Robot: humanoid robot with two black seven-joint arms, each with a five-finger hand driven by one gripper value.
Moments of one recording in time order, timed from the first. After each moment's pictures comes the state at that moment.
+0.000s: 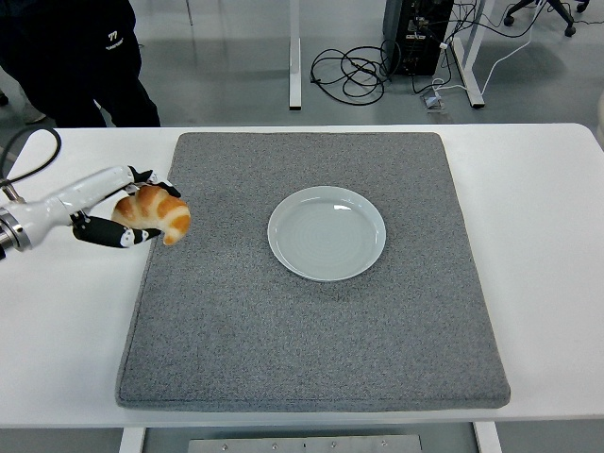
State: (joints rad) left arm -1.06 0.96 -0.05 -1.44 1.01 0.19 -0.32; right arm -0.06 0.00 0.01 0.16 -0.08 -0.05 0.23
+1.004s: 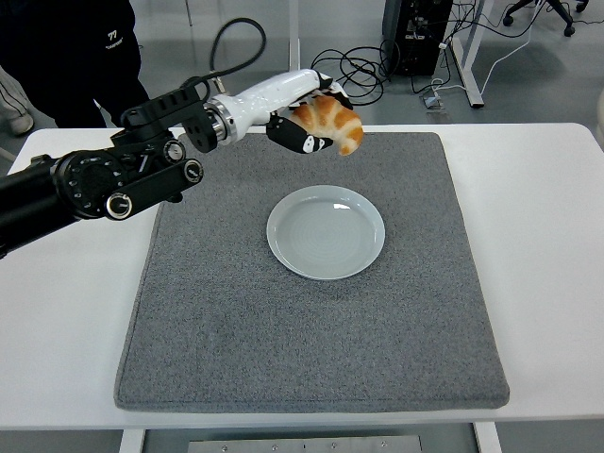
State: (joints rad) left arm -1.35 0.13 -0.02 -0.82 0.98 0.13 -0.23; right arm -0.07 0.00 0.01 0.15 -0.08 -0.05 0.23
